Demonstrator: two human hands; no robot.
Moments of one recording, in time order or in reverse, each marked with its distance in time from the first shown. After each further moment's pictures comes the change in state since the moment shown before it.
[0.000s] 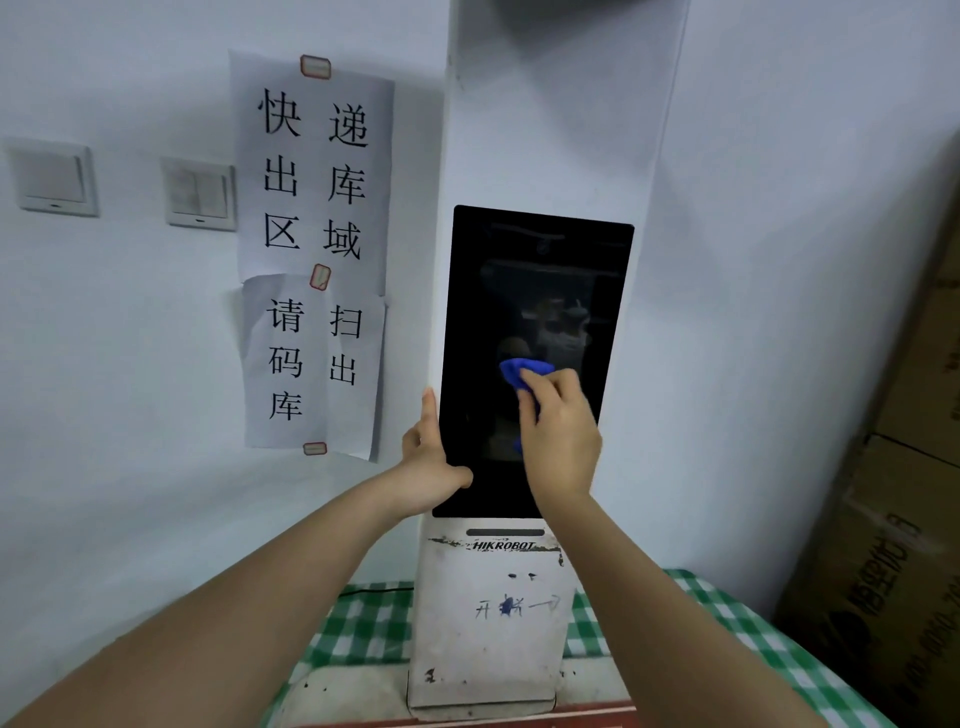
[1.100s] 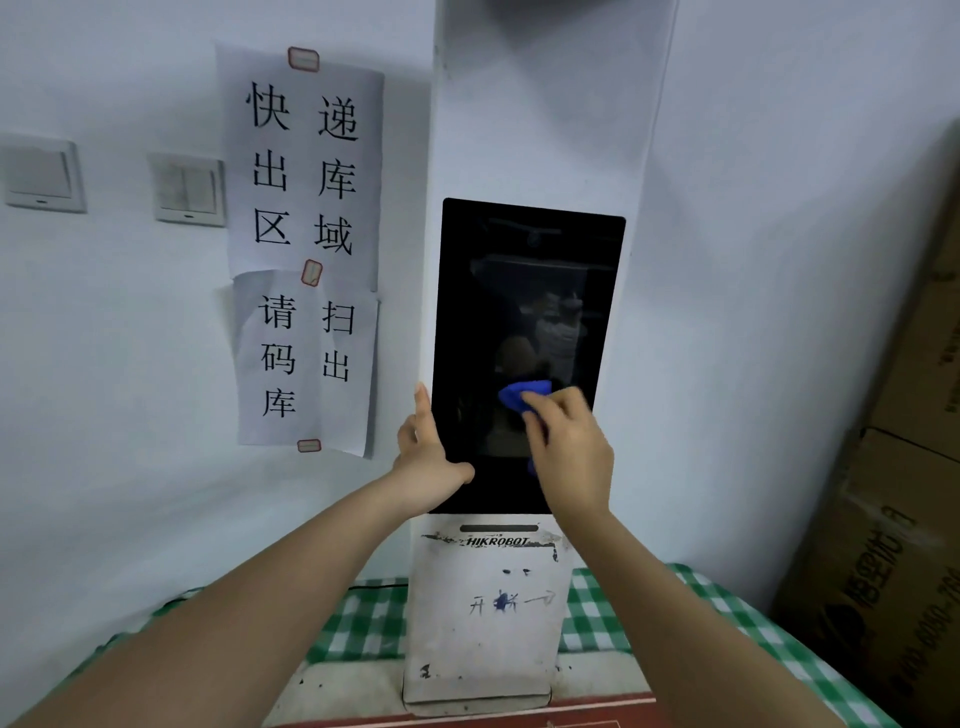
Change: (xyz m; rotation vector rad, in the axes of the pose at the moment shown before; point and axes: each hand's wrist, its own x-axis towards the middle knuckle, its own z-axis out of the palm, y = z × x) left_hand 0.002 0.002 0.014 0.061 0.091 0.008; right_hand -0.014 0.033 -0.011 -0.026 -0.060 -0.101
